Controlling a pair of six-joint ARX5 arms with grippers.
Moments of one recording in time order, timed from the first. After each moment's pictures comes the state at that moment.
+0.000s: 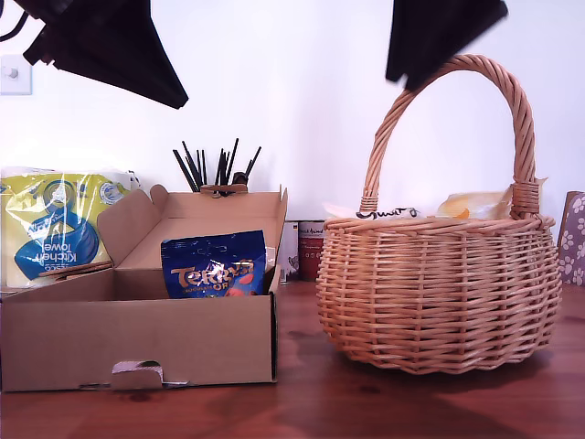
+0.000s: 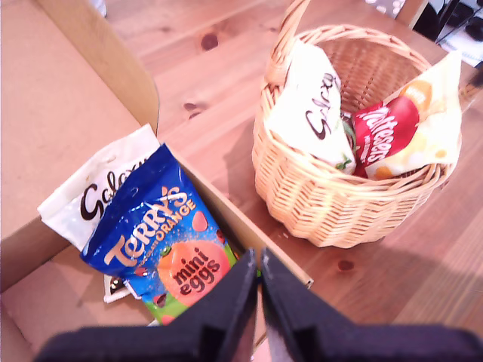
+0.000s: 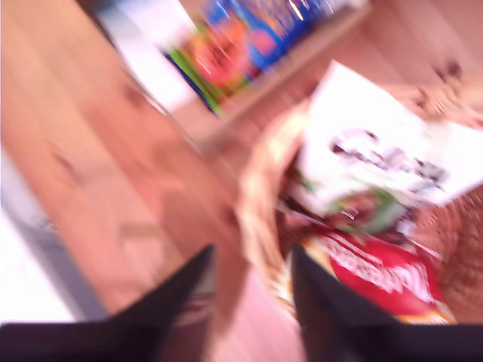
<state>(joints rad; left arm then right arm) -0.59 1.11 0.91 -0.42 0.20 -0.03 0.65 1.36 1.38 -1.05 -0.12 -0.26</state>
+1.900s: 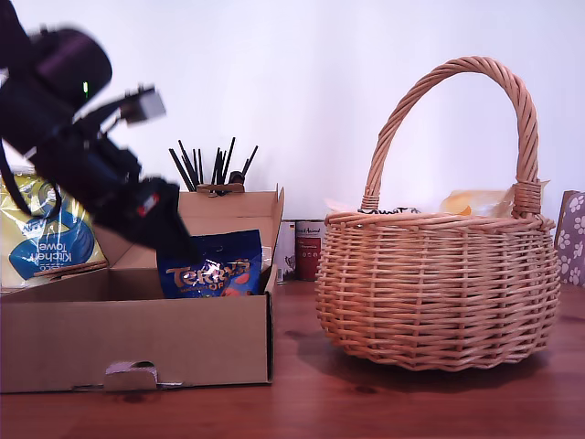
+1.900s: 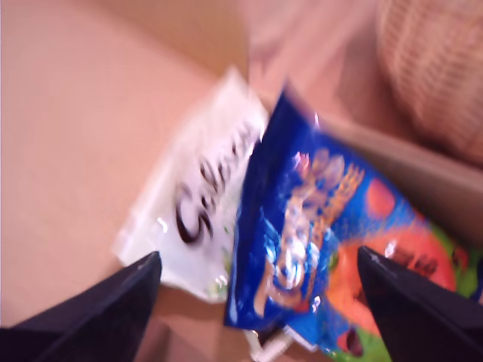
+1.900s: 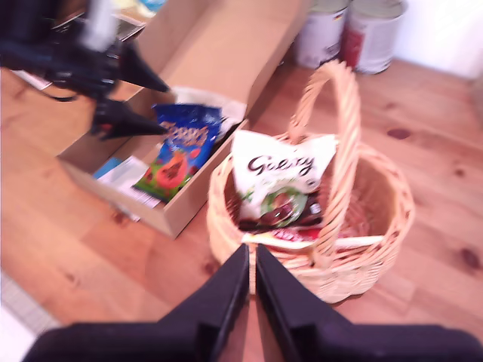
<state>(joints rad) -0.32 1.67 0.94 -0.07 0.40 0.48 0.61 0.61 1.03 -0.96 0.00 0.00</state>
